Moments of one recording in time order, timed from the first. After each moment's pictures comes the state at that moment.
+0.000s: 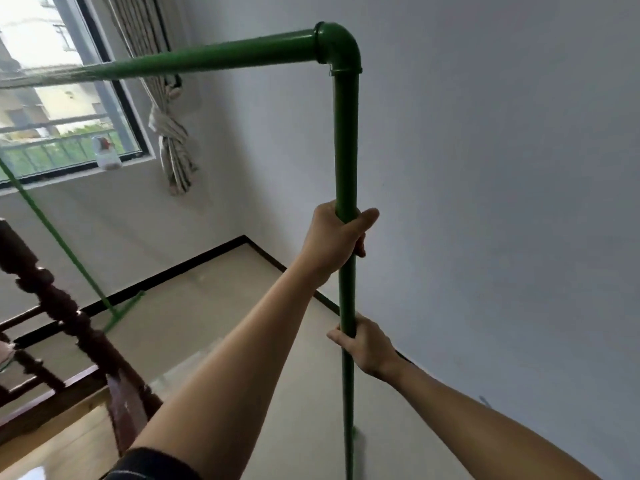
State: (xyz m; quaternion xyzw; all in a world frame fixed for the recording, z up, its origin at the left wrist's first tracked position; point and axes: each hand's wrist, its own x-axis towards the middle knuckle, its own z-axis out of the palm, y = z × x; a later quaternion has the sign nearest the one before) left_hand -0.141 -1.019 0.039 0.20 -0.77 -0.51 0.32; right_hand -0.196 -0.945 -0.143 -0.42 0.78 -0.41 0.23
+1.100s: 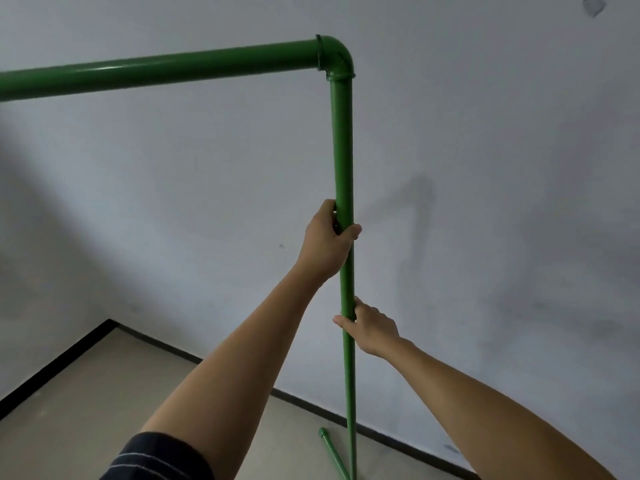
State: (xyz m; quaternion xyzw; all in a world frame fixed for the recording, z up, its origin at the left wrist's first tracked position) left_hand -0.521 -1.155 0.027 0.09 -0.83 -0.51 0.21; right_hand -0.561 -1.066 -0.128 -0.21 0.93 -0.28 0.13
